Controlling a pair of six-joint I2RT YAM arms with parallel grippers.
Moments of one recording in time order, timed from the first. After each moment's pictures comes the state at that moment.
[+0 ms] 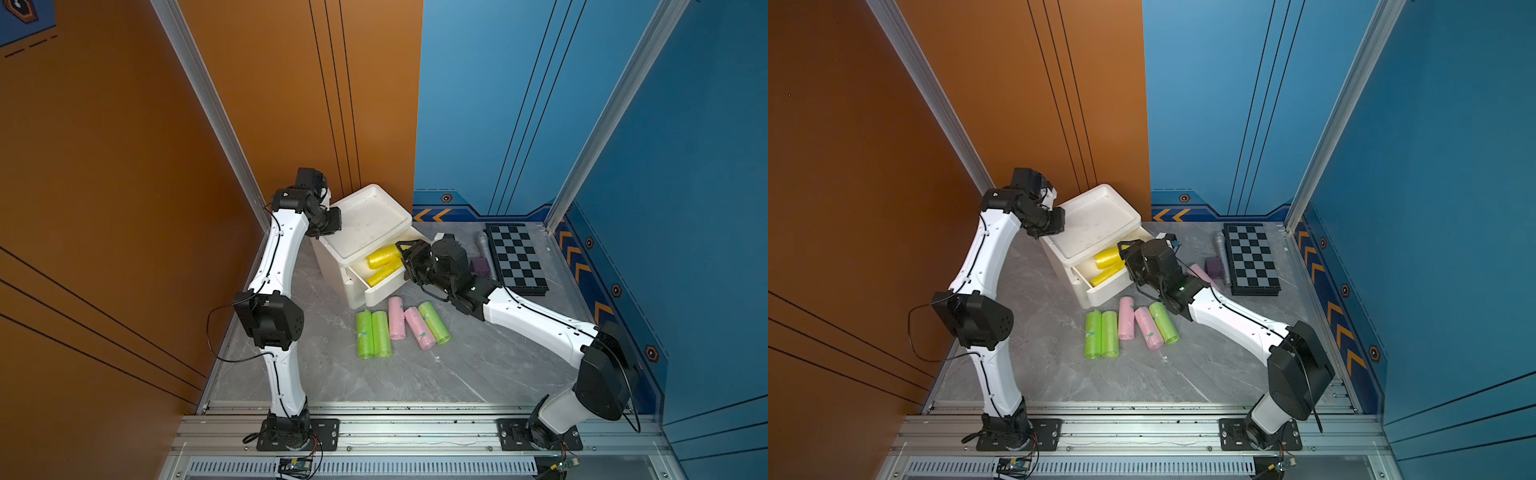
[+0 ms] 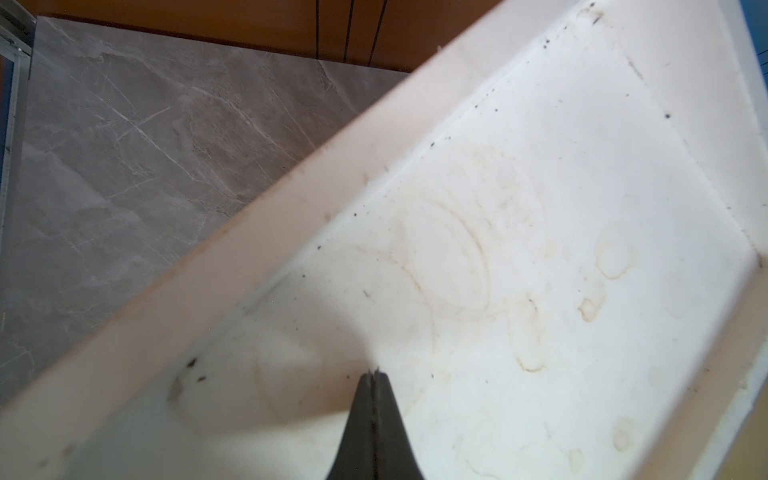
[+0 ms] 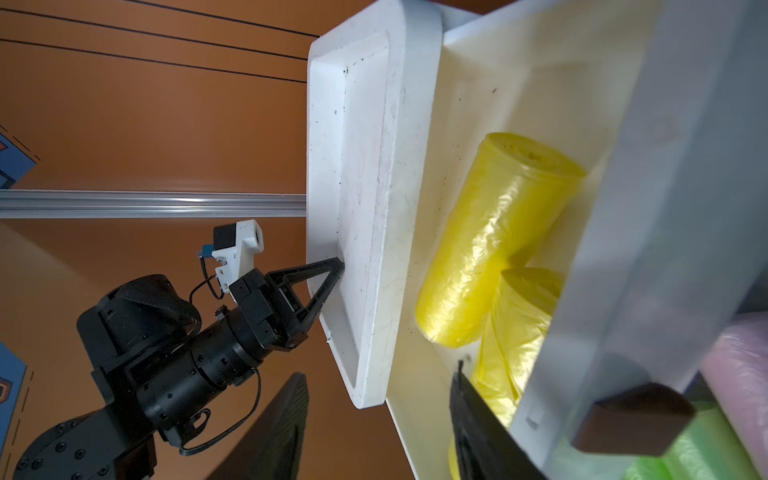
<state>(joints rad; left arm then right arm) -0.09 2.03 2.29 -1.25 0.12 -0.20 0.76 1.56 1.26 0.04 0.09 1.44</state>
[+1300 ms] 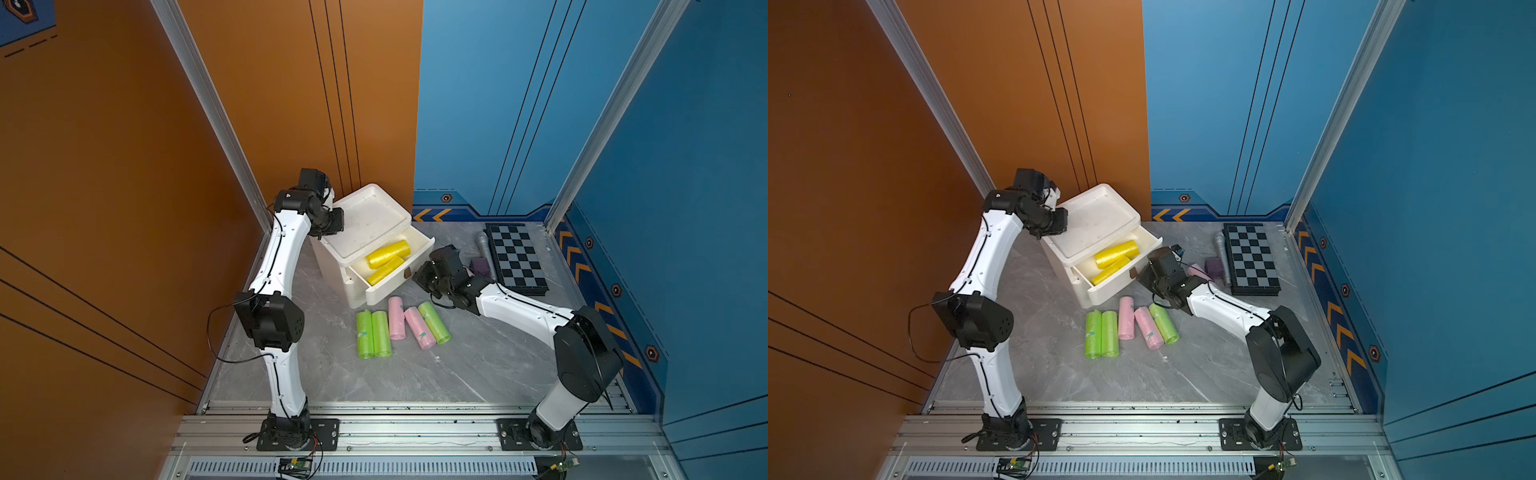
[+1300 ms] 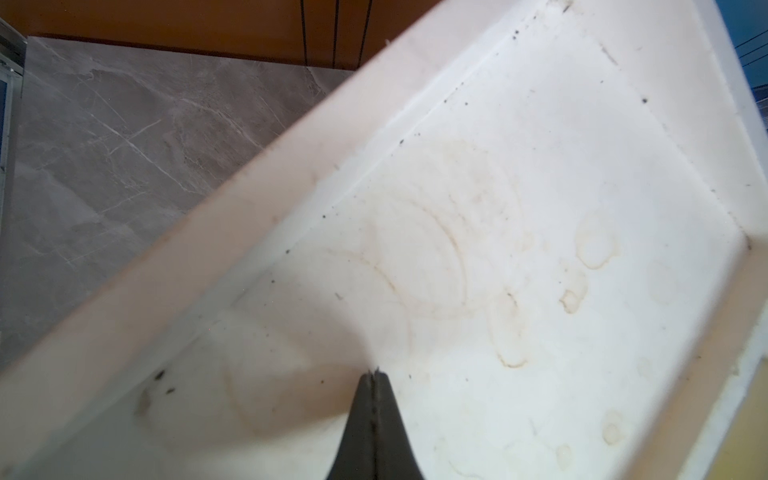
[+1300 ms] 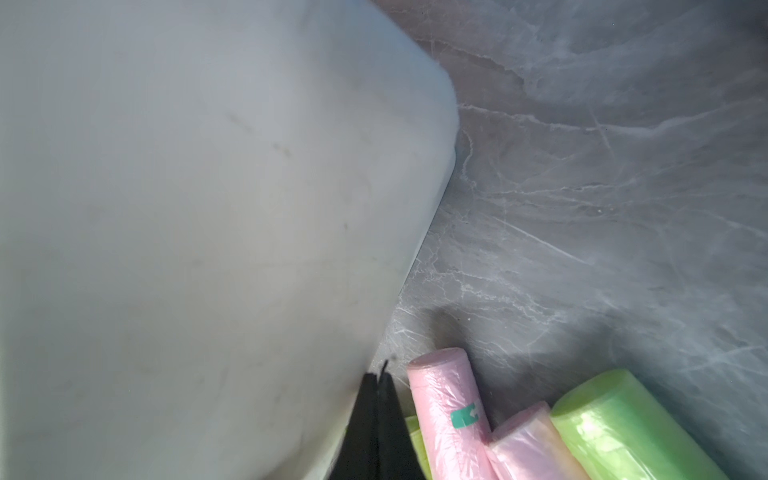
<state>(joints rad) -0.11 2.02 2.26 -1.22 0.13 -0.17 0.67 1.70 1.21 -0.13 0.02 1.14</state>
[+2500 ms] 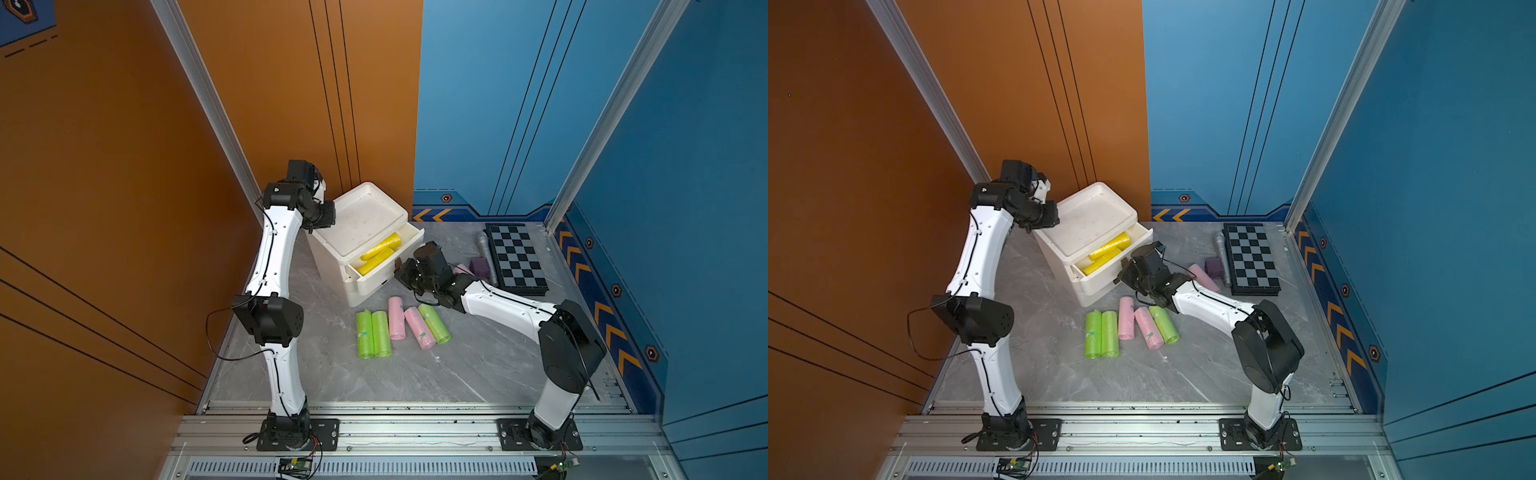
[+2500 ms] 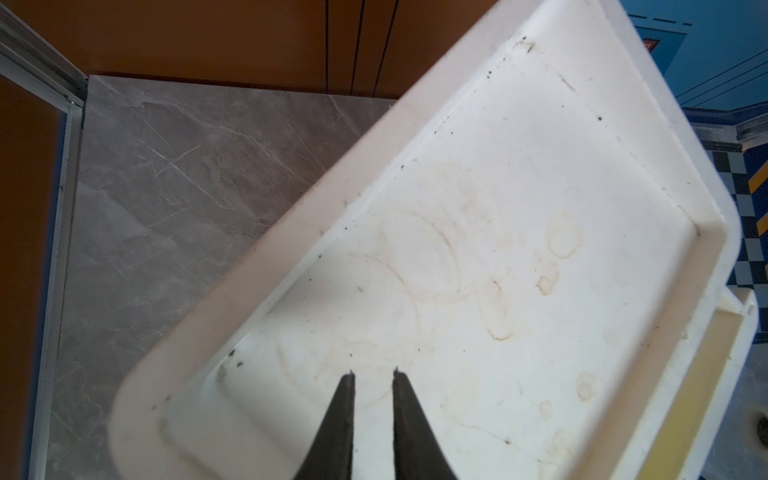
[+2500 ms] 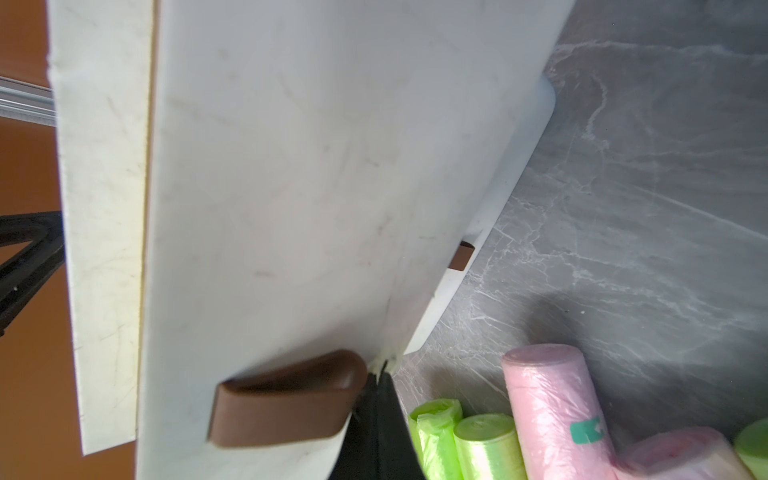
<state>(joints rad) -0.05 2.06 2.45 -1.32 0.12 -0.12 0.73 1.78 1.30 -0.06 -0.02 1.18</state>
